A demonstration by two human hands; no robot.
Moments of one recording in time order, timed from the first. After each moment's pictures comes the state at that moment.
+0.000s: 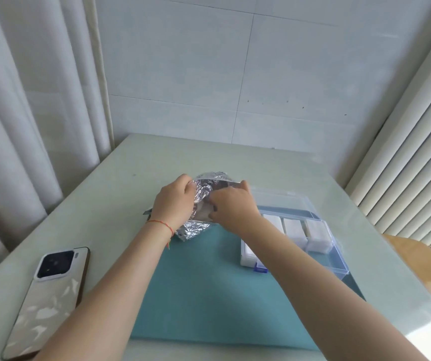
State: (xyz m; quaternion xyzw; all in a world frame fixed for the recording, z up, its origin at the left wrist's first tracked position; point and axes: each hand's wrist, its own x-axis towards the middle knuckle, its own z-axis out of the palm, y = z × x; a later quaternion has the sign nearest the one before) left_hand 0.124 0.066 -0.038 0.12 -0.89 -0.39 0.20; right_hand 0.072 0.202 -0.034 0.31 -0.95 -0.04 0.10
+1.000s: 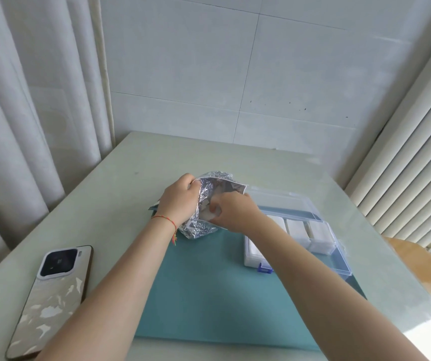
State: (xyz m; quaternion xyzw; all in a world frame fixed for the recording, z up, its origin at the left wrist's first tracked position) left_hand 0.118 0.062 -0.038 0.13 -0.86 -0.47 0.16; right_hand 0.071 0.201 -0.039 0.30 -0.95 0.05 0.01
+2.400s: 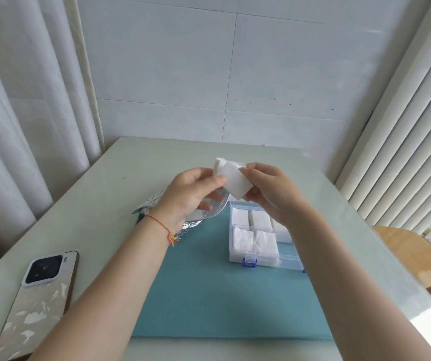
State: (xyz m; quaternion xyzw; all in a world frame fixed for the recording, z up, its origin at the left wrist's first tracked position) left_hand 0.146 0.114 0.007 0.01 -0.70 -0.72 0.06; right_hand 0.088 0.285 0.017 0.16 -0.67 0.71 -0.12
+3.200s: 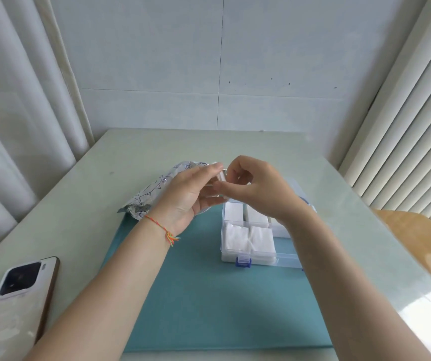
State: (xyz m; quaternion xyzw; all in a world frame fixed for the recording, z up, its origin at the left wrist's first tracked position) left_hand 0.127 0.140 -0.002 0.00 -0.60 -0.80 0.00; right_hand 0.093 0.292 0.013 0.27 -0.84 0.48 0.01
